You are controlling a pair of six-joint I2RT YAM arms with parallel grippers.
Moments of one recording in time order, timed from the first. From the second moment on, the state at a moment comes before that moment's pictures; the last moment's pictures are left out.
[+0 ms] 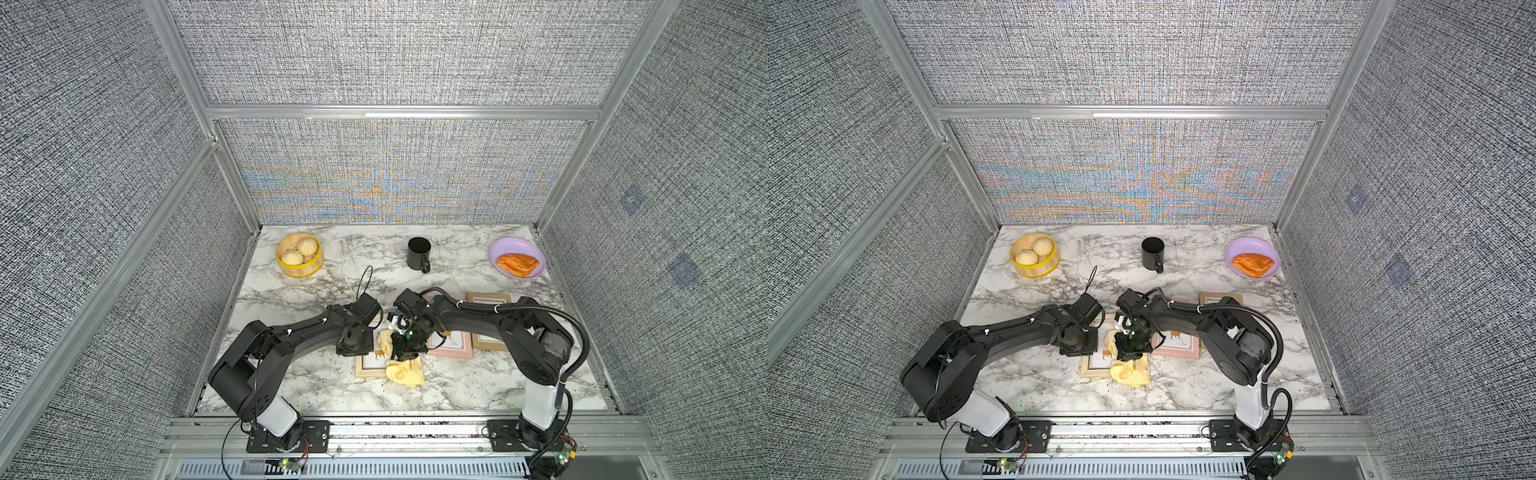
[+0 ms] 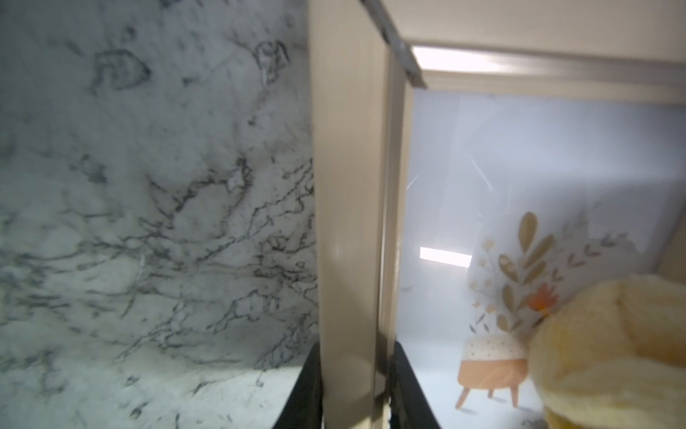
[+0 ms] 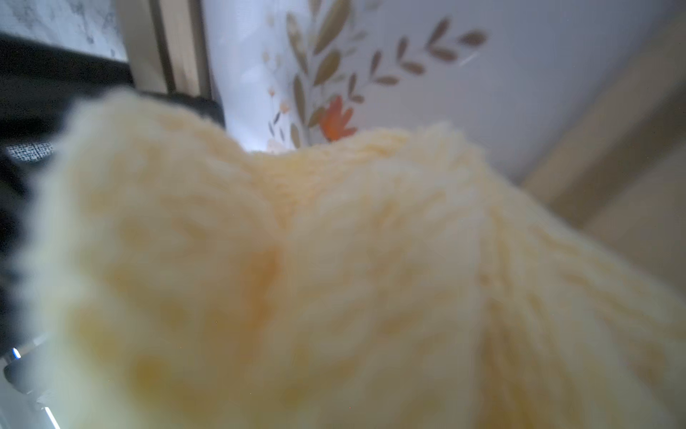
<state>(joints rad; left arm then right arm) -0.72 1.61 0.81 -0.63 0.03 -0.74 0.79 1.95 1.24 -0.67 -0.55 0.50</state>
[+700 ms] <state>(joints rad) -0.72 1.65 0.86 -0.69 0.03 -0.75 0.83 1.92 1.18 -0.64 -0.55 0.44</state>
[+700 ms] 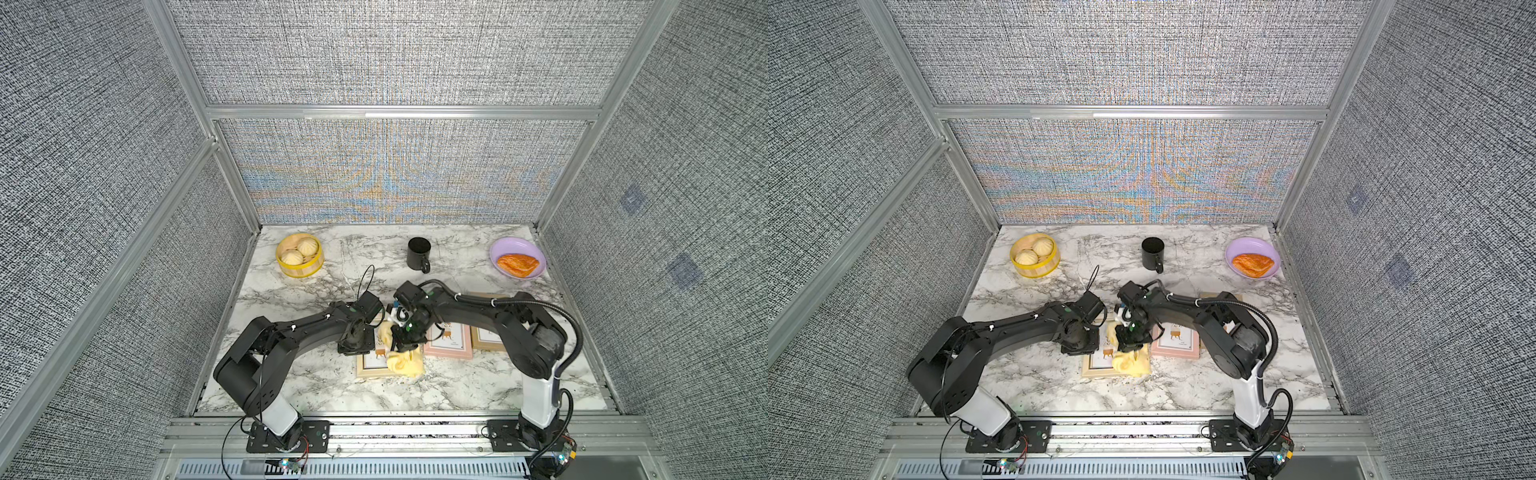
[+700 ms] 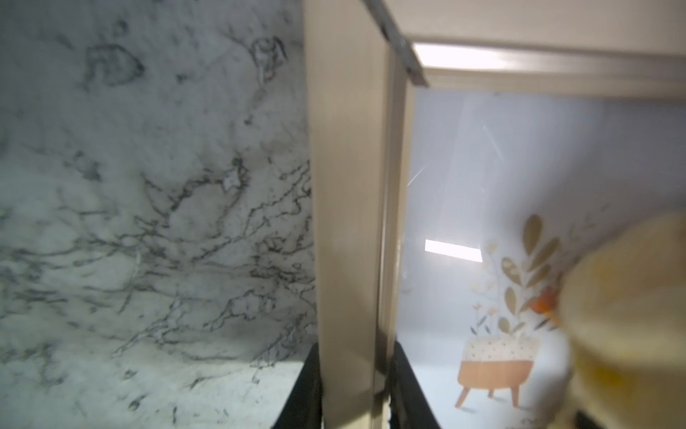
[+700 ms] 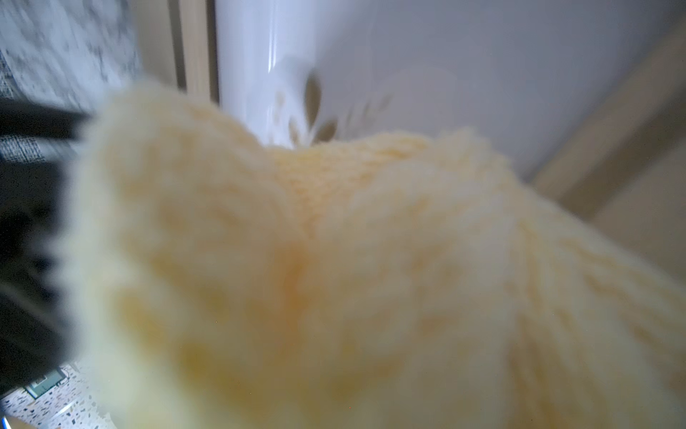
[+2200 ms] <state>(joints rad) -0.71 1.65 0.86 -0.69 0.04 -0.74 0.71 2.10 1.55 -0.81 -0.45 0.41</state>
